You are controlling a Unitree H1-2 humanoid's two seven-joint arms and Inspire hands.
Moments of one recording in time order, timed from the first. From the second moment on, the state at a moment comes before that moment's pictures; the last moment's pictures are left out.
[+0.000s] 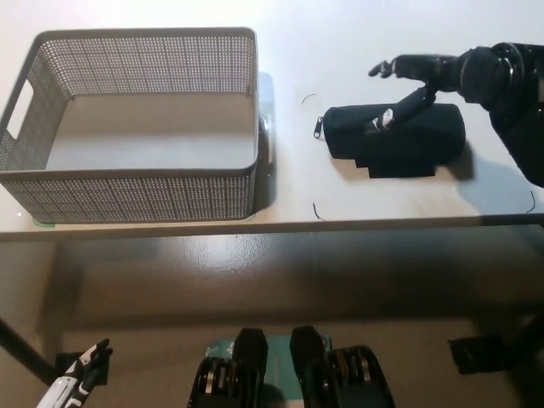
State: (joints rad) left_arm 0.13 0.38 0.03 0.25 0.05 -0.37 -0.21; right_arm -1.18 -0.39 0.52 0.79 -0.60 0.16 0.67
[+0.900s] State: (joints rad) left_arm 0.11 0.38 0.00 0.24 0.05 -0.36 -0.24; right_arm -1.25 -0.21 0.56 1.37 -0.63 0.02 0.31
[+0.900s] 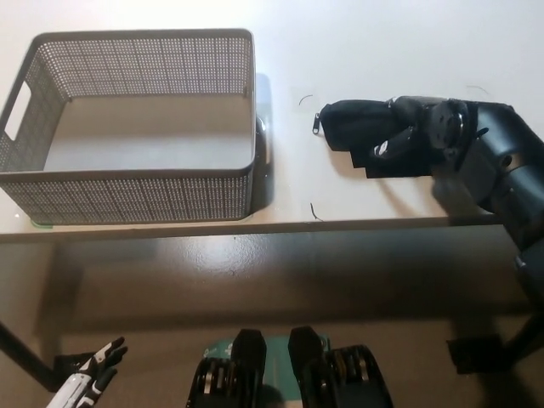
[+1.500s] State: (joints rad) left_arm 0.07 0.38 0.00 0.22 0.05 -0.36 -0.25; right_arm -1.20 -0.18 0.61 1.40 -0.65 0.01 0.05
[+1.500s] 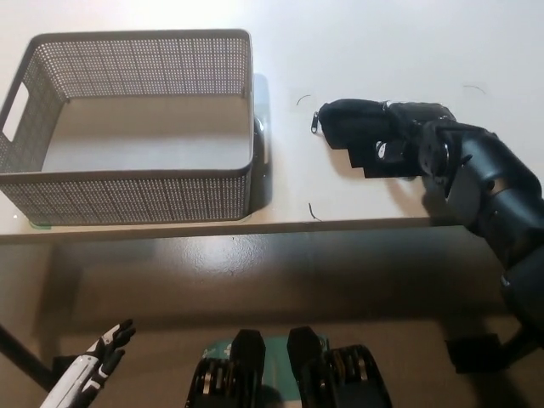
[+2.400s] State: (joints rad) left_arm 0.07 0.38 0.00 0.23 0.06 -0.36 -0.25; right_arm -1.14 -0.19 0.61 1.40 -0.67 -0.19 -0.41
